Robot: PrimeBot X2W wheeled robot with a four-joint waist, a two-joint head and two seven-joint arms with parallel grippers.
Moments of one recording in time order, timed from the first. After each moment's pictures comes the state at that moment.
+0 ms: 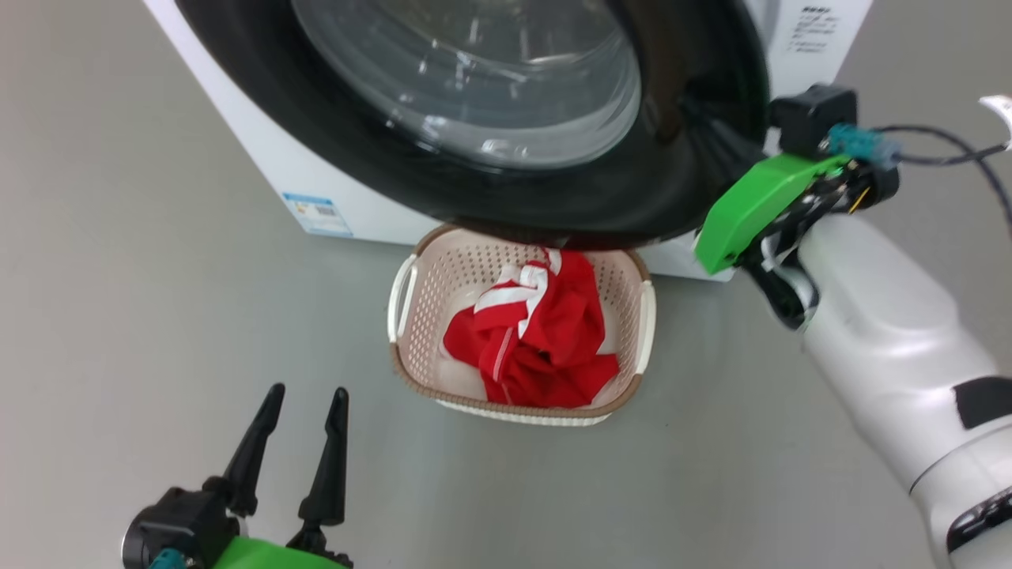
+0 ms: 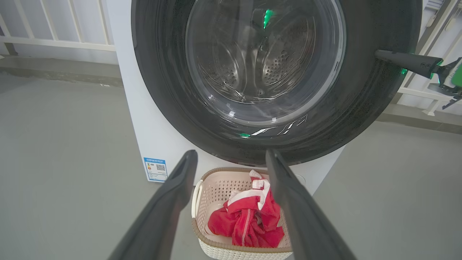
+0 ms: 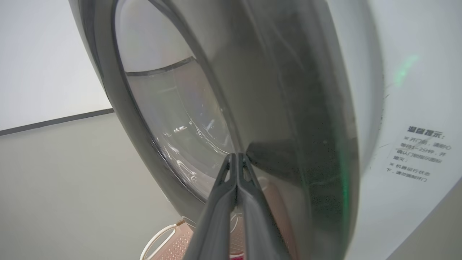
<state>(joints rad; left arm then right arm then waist) -0.07 0.05 -0.07 0.14 -0.26 -0.12 -0.25 -0.98 -0.13 0.55 0.98 0.64 0.13 -0.25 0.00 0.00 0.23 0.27</state>
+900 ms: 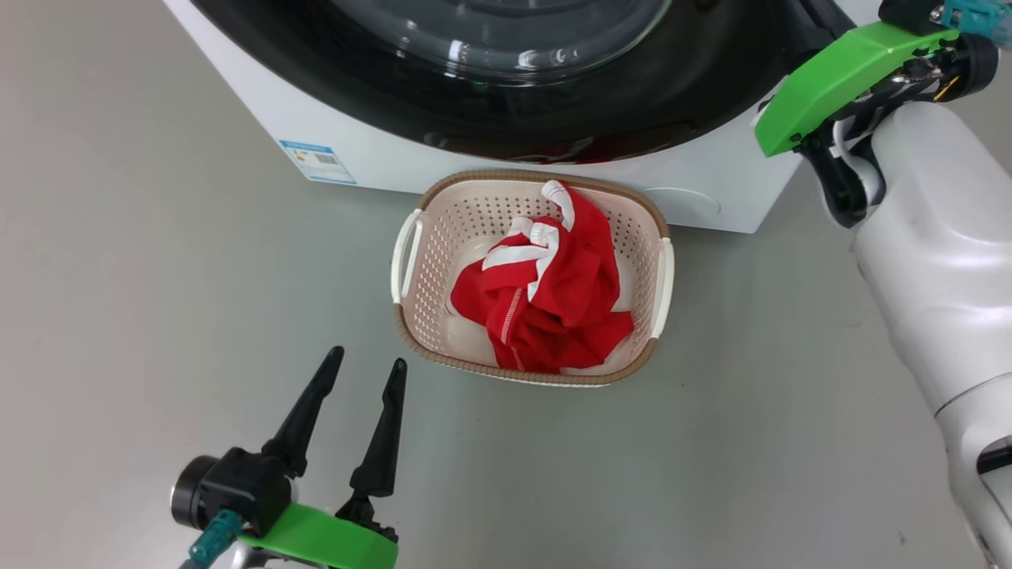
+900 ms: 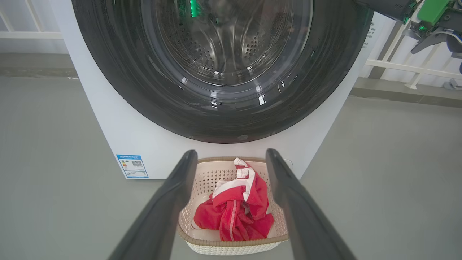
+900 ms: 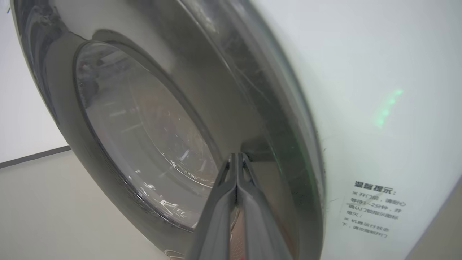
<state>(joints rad) -0.17 0.04 -0.17 0.17 -0.23 -0.13 -0.25 -1.14 -0.14 0.32 1.03 0.50 0.15 -0.25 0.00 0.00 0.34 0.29</state>
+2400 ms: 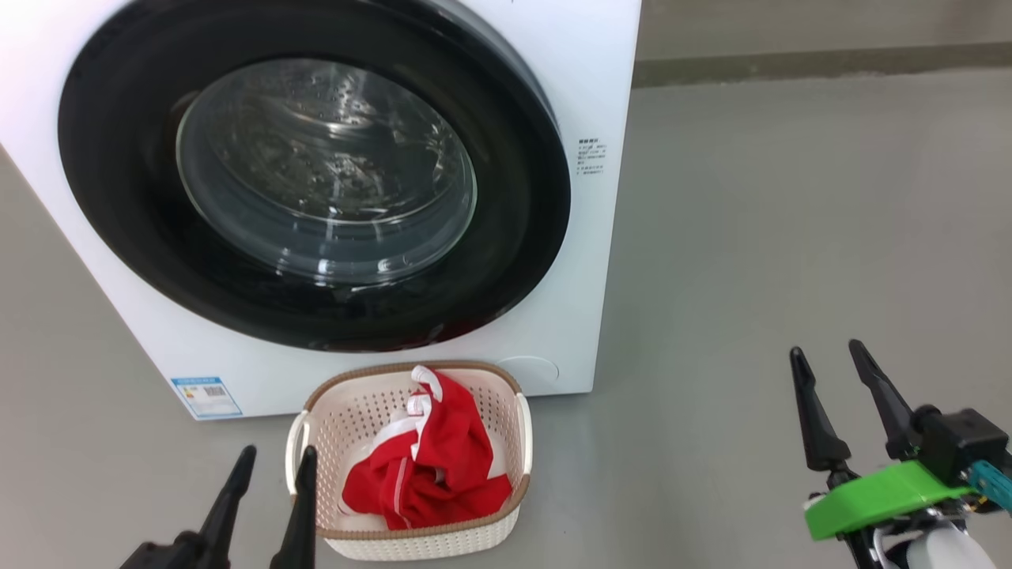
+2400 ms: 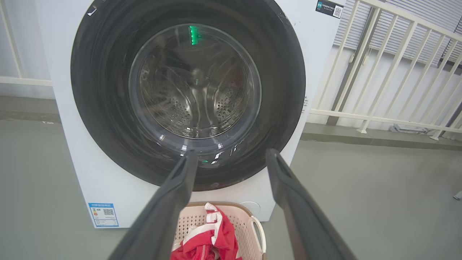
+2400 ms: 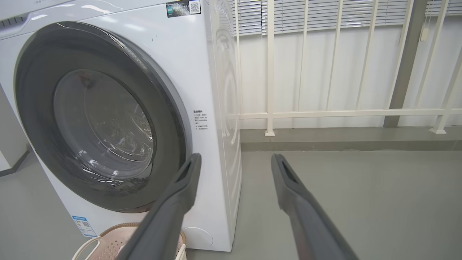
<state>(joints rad) 0.02 0.07 -0.03 0.16 -0.31 -0.13 -0.25 -0.09 -0.09 -0.04 0.27 0.29 0.13 -0.26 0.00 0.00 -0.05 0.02</state>
